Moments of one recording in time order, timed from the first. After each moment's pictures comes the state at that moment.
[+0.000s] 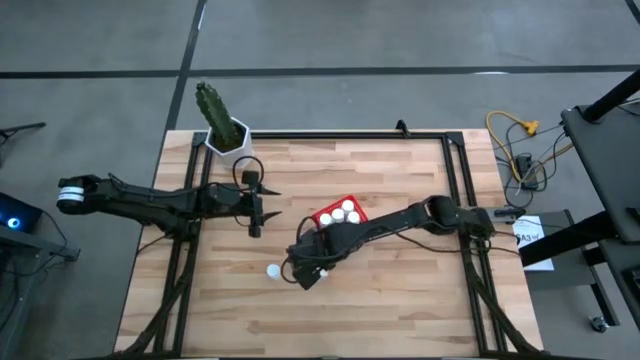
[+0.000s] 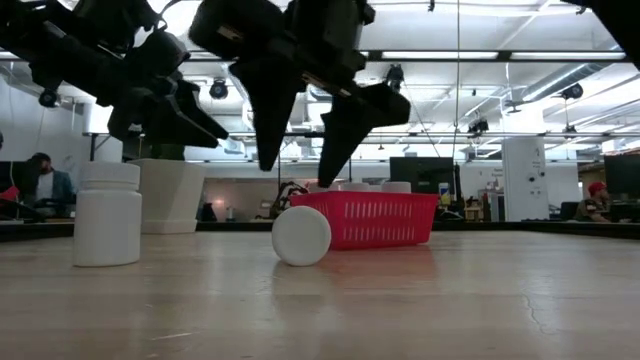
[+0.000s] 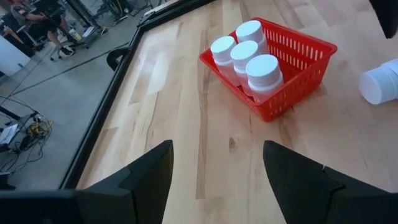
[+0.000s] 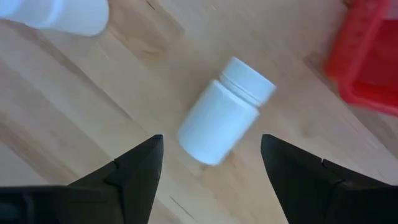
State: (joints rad) left arm 0.06 0.90 0.34 0.16 -0.20 0.37; right arm 0.24 2.31 2.06 -1.11 0.00 1.10
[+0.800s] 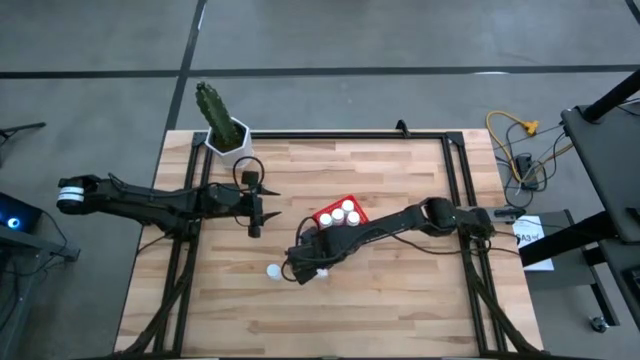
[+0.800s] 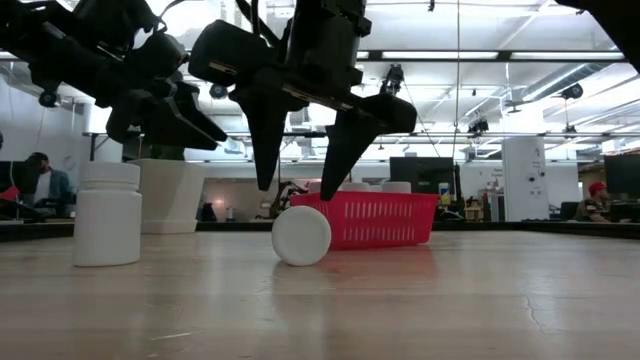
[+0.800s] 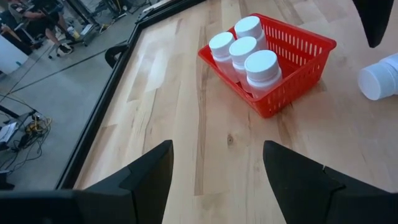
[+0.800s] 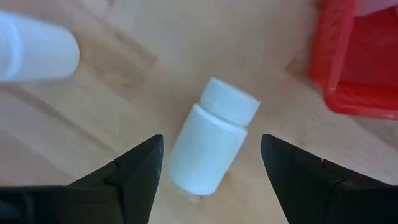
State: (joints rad) left arm 0.06 0.90 0.34 0.16 -0.20 0.37; right arm 0.24 2.34 2.07 -1.11 0.08 1.24
